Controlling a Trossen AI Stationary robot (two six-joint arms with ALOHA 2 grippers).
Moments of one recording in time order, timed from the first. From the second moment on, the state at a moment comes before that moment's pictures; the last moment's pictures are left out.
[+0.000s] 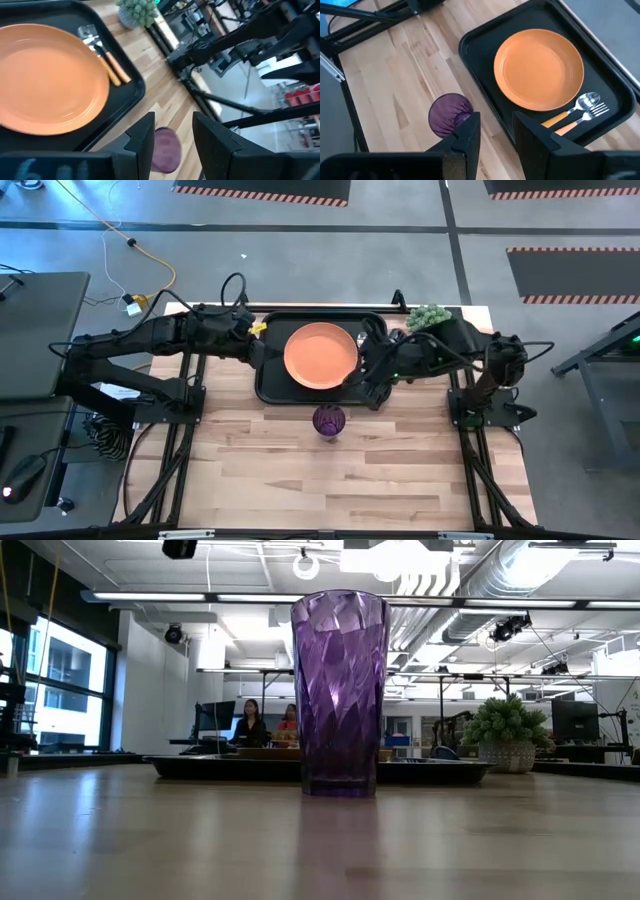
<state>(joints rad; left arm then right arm) 0.11 1.07 1.24 -0.65 -0.03 -0.89 0.22 1.77 2.35 -1.57 0.34 0.65</state>
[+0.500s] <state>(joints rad) 0.05 1.24 1.41 -0.70 -0.04 -0.91 0.22 1.76 2.35 -1.57 0.34 0.51</state>
